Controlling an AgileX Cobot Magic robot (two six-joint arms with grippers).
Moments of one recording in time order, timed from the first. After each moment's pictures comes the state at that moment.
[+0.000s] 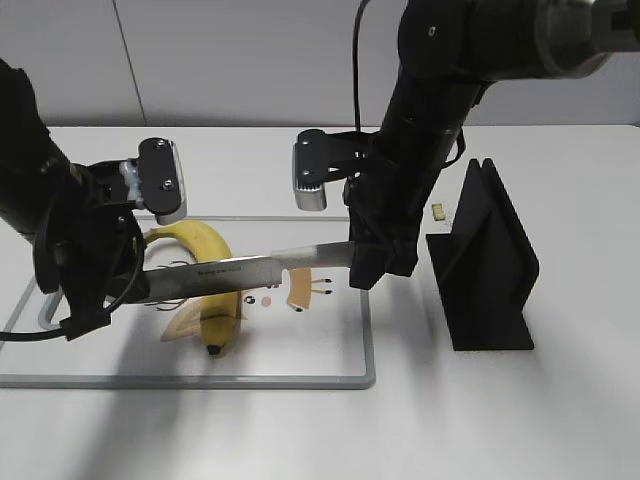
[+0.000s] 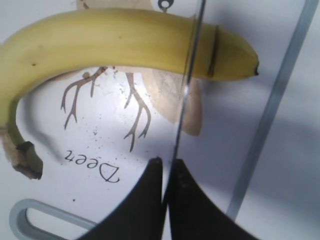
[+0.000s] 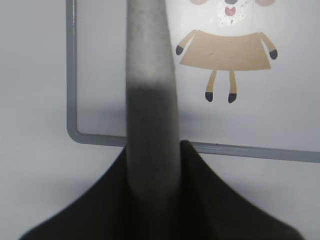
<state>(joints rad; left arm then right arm) -0.40 1.68 -0.95 -0.23 0.68 1.13 0.53 2.08 -1.52 0.34 1.04 -1.15</state>
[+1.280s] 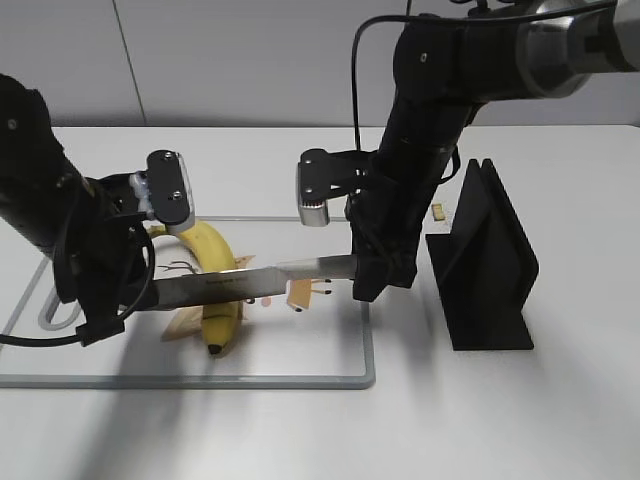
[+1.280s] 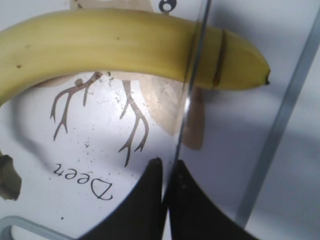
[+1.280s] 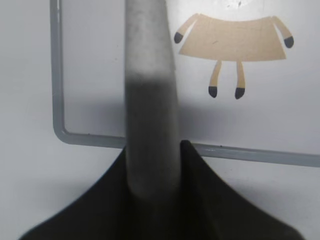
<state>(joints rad) -0.40 1.74 -0.94 -0.27 0.61 1.14 0.53 2.14 -1.52 0.34 1.02 -1.16</state>
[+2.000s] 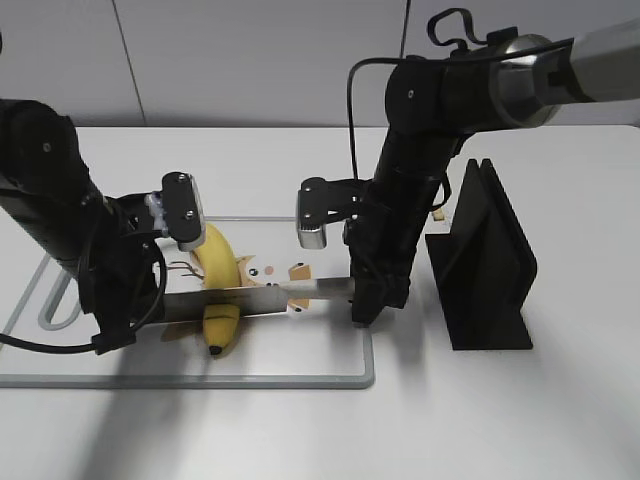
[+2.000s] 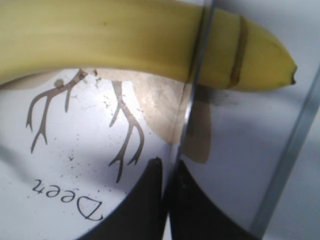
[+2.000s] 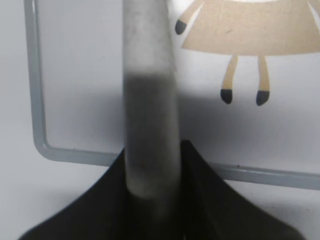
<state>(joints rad) -0.39 1.83 -0.95 -0.26 0.58 1.15 0.52 2.23 -1.52 0.36 1.00 -1.16</state>
